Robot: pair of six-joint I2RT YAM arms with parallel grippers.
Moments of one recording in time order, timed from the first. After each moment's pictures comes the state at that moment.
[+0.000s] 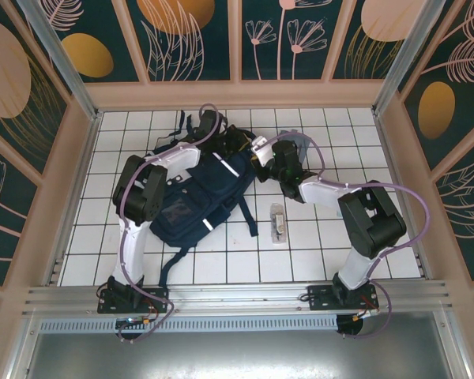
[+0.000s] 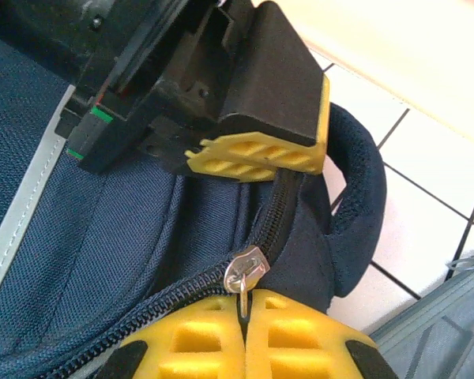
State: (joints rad) left arm -0.47 2.21 1.62 0.01 0.46 -1.19; right arm 0.54 1.71 0.93 0.30 -0.09 -0.27
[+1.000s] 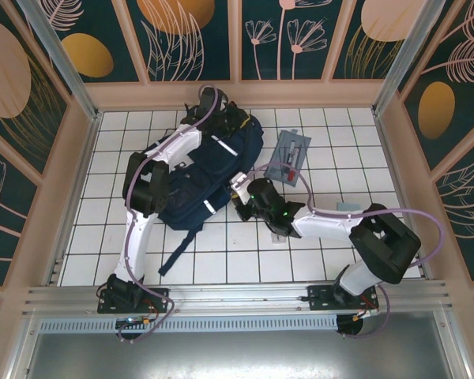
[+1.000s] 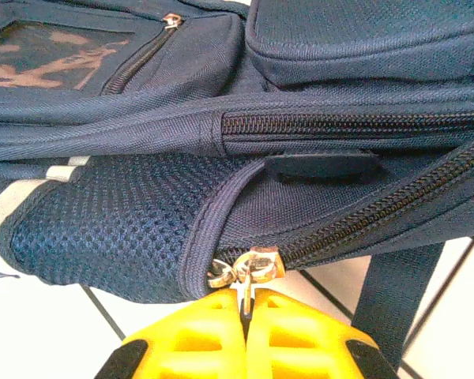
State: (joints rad) left arm -0.42 2.37 2.04 -0.19 0.44 -1.23; right arm 0.91 1.53 0.73 0.23 0.07 -0.01
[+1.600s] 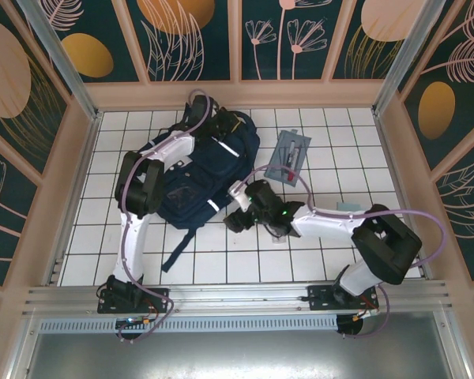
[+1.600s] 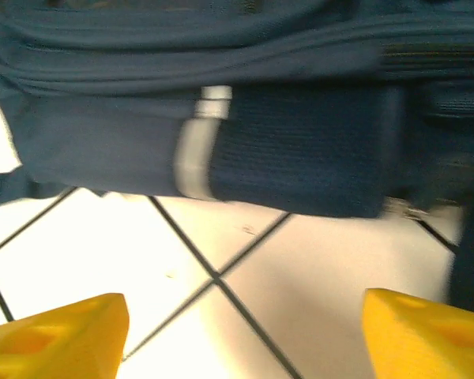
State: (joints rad) left arm -0.39 2.29 1.80 0.00 0.42 -1.20; right arm 0.87 1.50 0.75 0.02 -0.09 0.05
